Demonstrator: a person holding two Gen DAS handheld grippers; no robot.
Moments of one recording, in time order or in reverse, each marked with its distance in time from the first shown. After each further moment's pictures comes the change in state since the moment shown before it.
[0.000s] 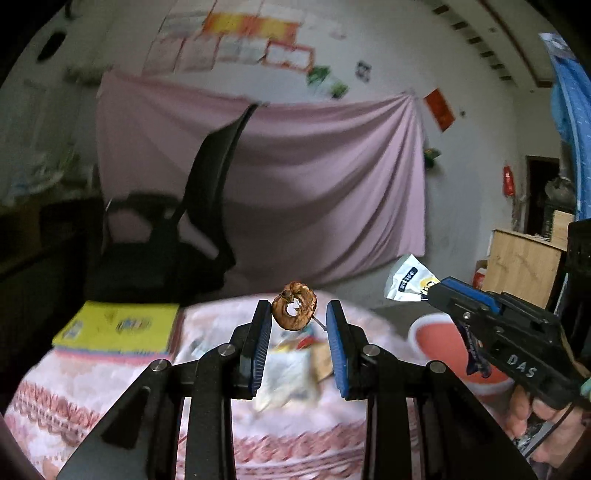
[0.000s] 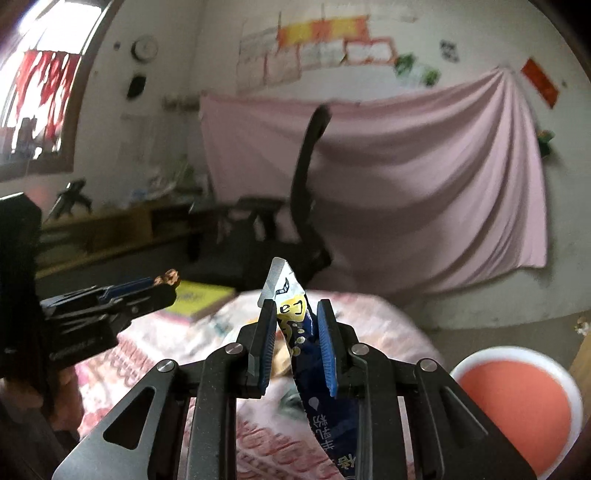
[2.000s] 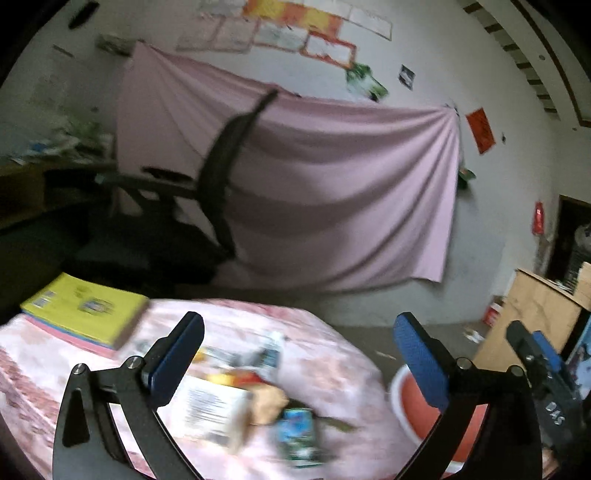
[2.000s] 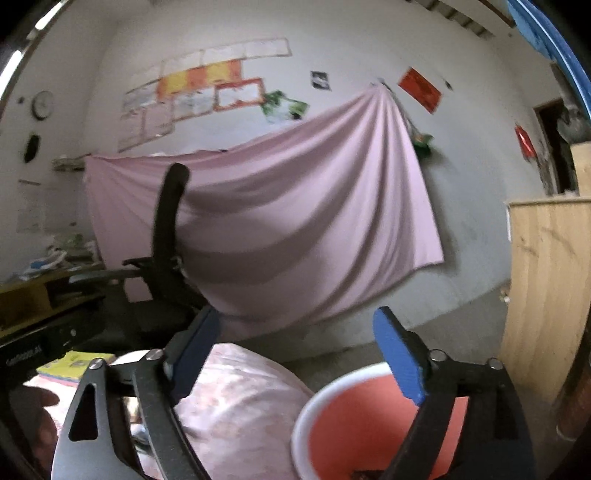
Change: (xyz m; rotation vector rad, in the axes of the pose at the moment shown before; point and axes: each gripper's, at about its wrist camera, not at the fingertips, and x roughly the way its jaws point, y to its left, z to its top) left arm 0.059 -0.029 0.036 -0.179 0.016 0.124; right arm -0.027 -0.097 0.001 0.165 -0.130 -0.354
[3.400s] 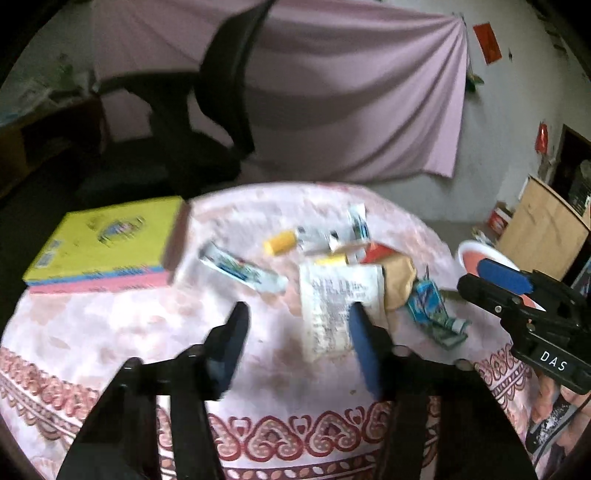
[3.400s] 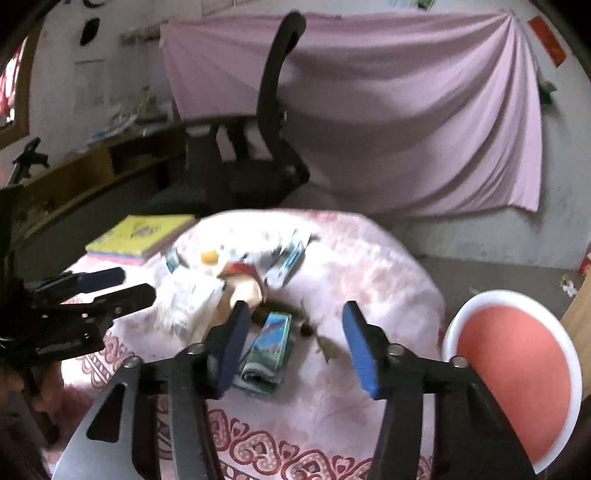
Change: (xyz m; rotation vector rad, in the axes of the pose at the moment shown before) left arm 0.050 0.092 -0.066 0.107 0.476 -0.041; right arm 0.067 0.113 -0.061 -0.193 0.585 0.287
